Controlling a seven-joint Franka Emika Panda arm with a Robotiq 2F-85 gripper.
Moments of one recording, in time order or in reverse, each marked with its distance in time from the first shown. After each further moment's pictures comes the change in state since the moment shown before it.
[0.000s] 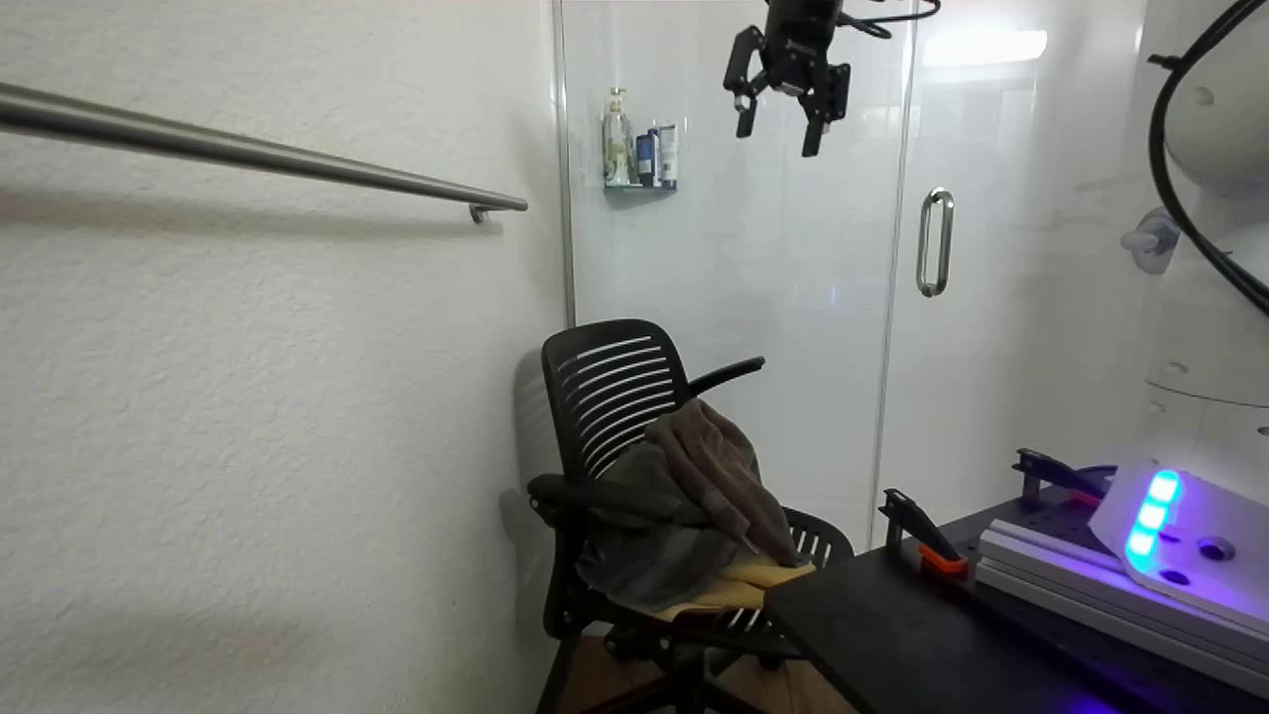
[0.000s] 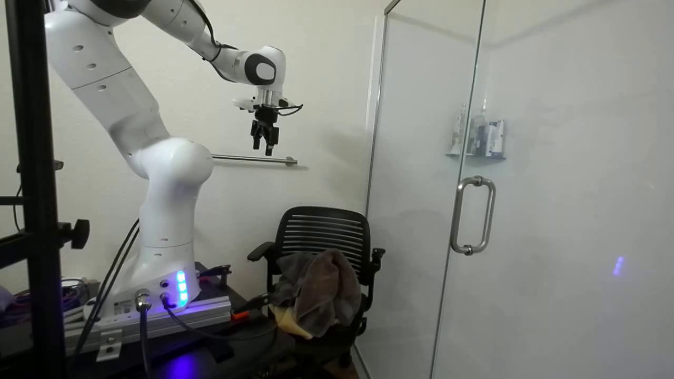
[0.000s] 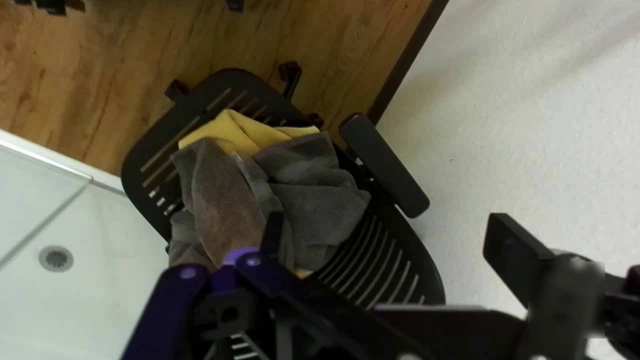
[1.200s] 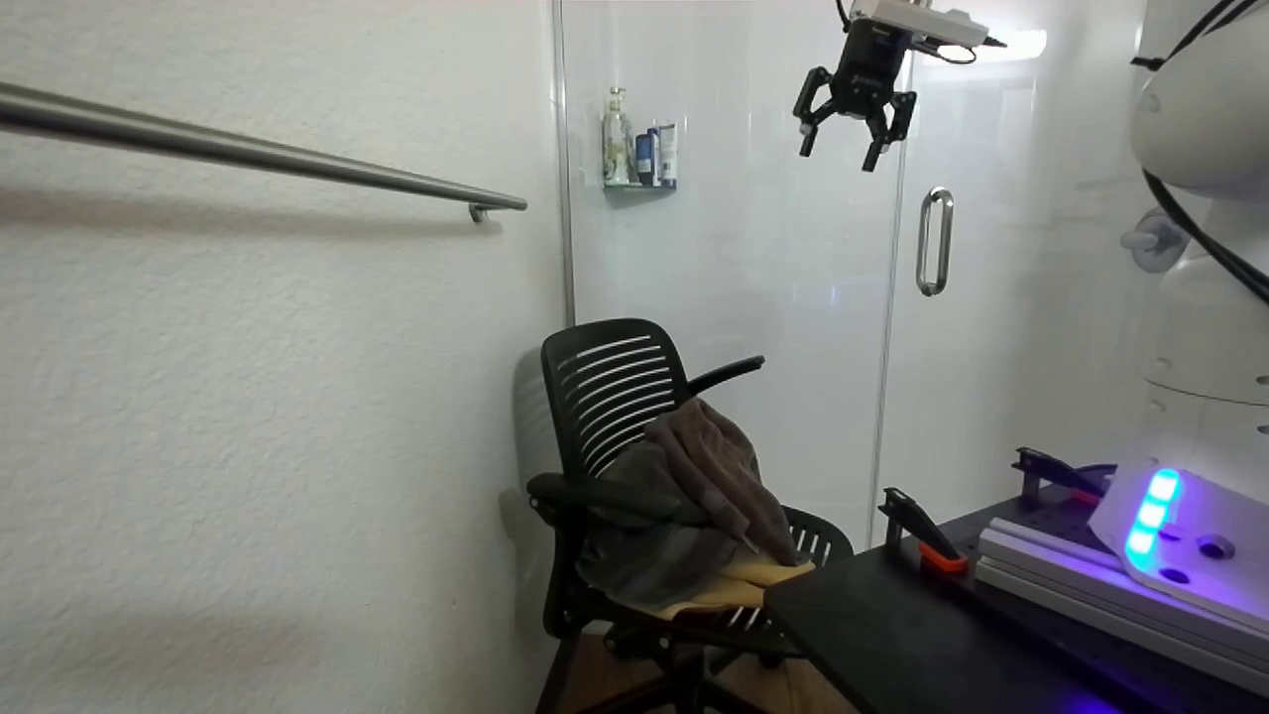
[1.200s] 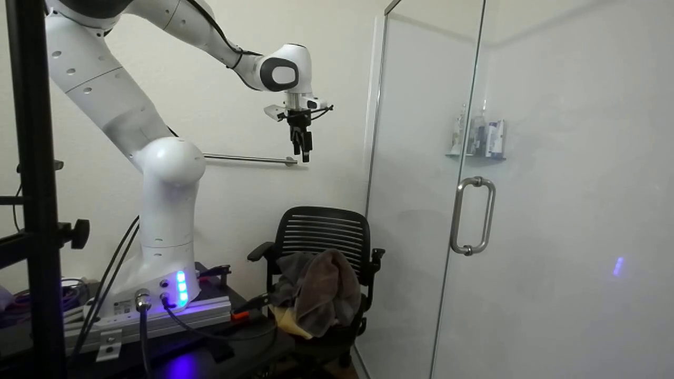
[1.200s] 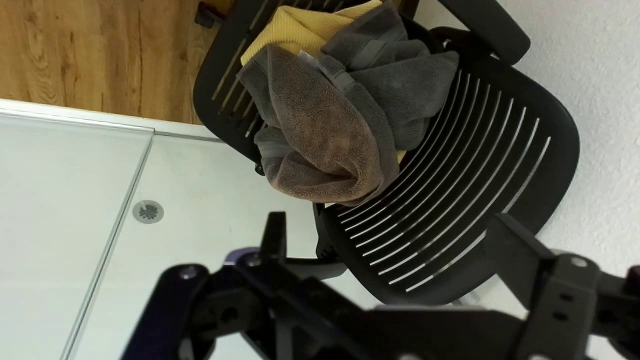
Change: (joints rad) arm -0.200 -0.042 -0.141 -0.105 -0.091 0.243 -0.022
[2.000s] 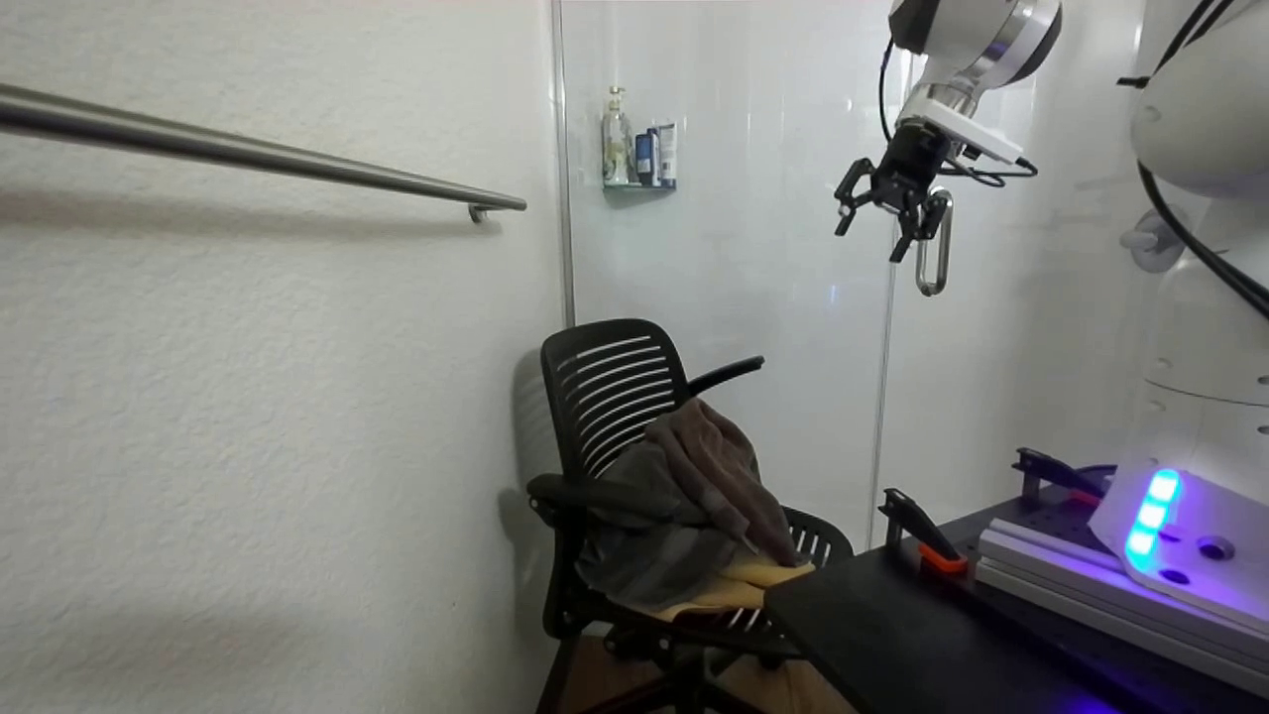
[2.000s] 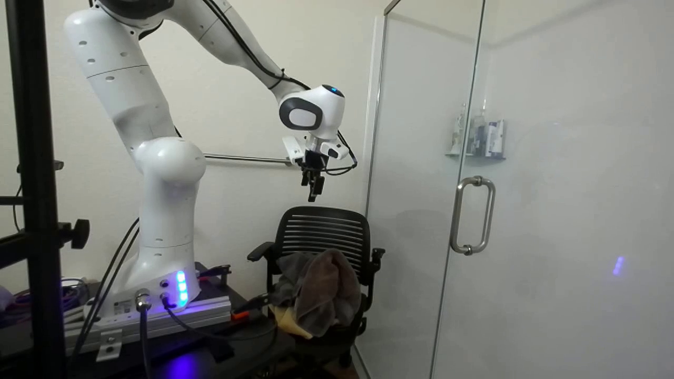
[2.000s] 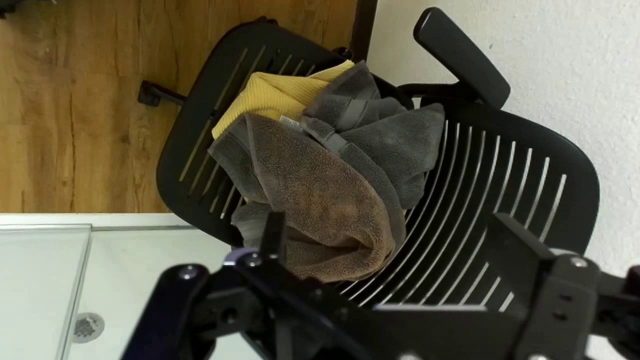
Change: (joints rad) arm 0.012 0.239 -0.291 -0.081 0.218 0.073 -0.394
